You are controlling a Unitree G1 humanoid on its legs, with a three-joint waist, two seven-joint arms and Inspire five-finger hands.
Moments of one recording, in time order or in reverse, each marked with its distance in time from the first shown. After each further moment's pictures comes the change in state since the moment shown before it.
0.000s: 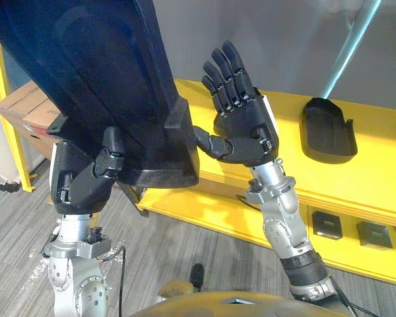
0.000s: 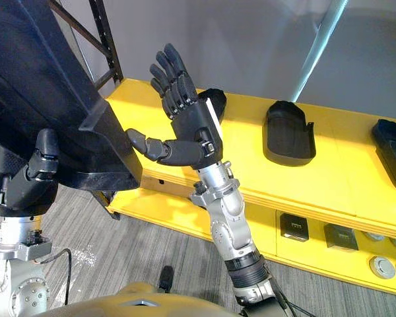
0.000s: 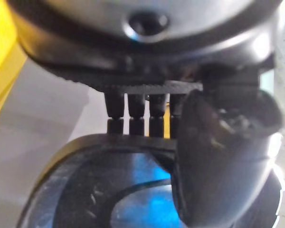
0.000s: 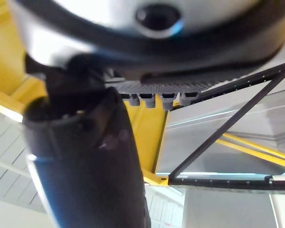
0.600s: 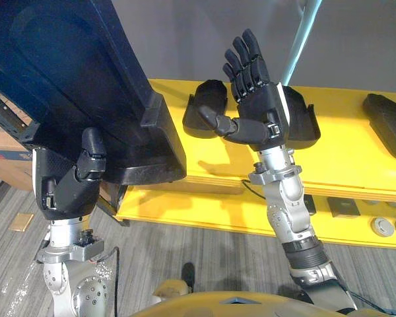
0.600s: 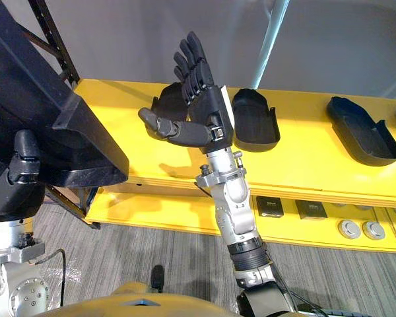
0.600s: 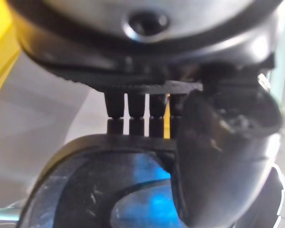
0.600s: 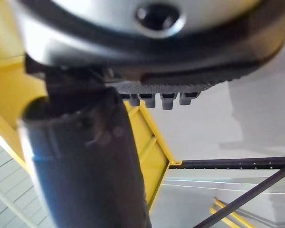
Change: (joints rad) left arm -0.007 0.002 0.032 0.058 -0.087 -0.109 -0.072; right arm -0.110 -0.011 -0.065 0.085 -0.002 -0.020 -0.053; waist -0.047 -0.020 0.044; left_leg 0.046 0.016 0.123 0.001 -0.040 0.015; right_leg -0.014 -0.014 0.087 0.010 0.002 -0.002
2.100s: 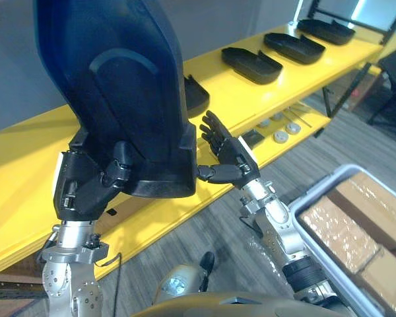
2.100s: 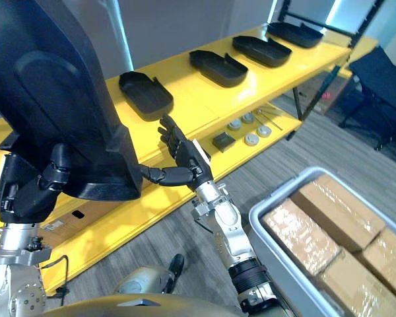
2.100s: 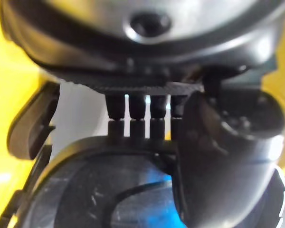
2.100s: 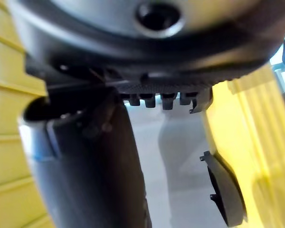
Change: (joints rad) left arm 0.032 0.058 0.005 0.049 0.108 0.032 0.009; right arm 0.136 -0.009 0.097 0.202 -0.075 0.031 0.083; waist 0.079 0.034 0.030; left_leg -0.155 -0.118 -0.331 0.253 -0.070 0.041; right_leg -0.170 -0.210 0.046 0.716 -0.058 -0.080
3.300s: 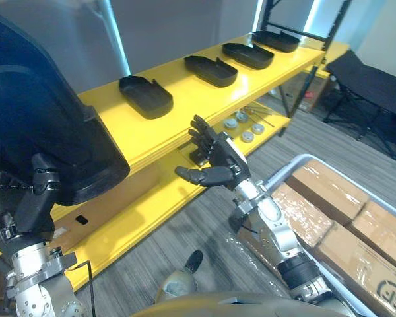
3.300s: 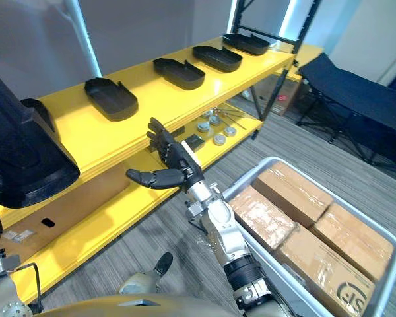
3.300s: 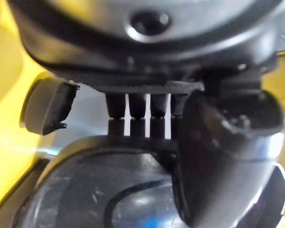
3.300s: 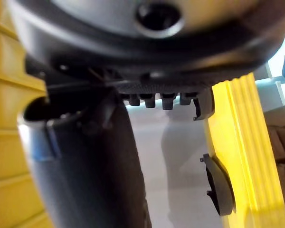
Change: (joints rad) left arm 0.059 -0.114 0.195 0.038 0.039 -0.076 0.214; right arm -0.036 0.006 0.061 0.043 -0.013 0.080 -0.004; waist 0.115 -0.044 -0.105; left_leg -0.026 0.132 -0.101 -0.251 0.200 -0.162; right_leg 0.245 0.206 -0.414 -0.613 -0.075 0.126
